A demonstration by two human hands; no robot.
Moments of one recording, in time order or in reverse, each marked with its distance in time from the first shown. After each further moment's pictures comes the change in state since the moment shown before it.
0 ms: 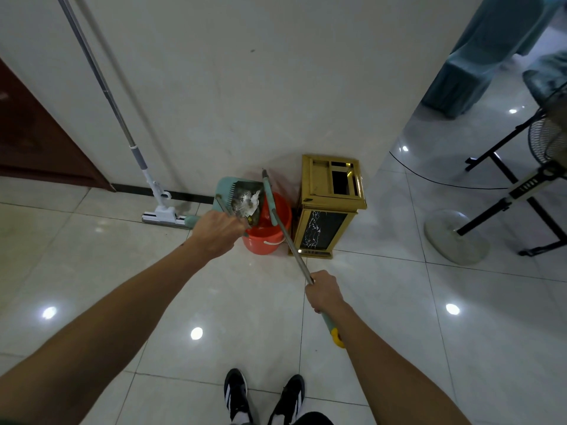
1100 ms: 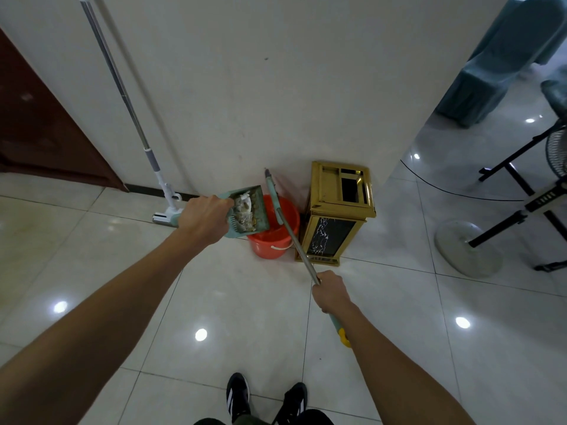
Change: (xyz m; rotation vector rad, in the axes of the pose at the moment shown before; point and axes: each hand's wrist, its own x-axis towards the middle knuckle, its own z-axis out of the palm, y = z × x) left_hand -0.002 -0.044 -0.011 -0.323 0.015 -0.332; right_hand 0.010 -0.014 -0.011 -0.126 0.021 -0.046
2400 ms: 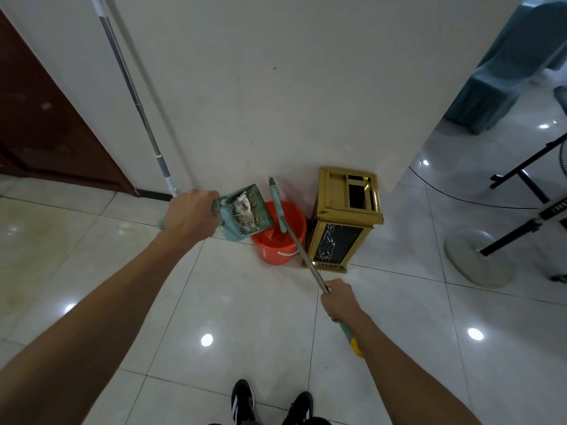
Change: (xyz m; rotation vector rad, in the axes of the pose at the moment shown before) left_hand -0.007 -0.035 -0.008 -0.152 0.139 -0.163; right_hand -0.009 0.002 -0.010 0.081 -0.053 0.005
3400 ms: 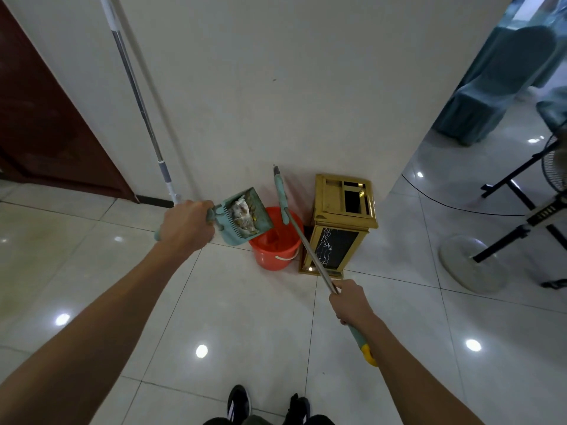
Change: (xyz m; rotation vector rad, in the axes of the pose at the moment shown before) left_hand -0.038 -0.010 0.005 -0.043 0.001 -0.051; right_hand -0.046 0.006 -0.022 0.000 0.078 0.005
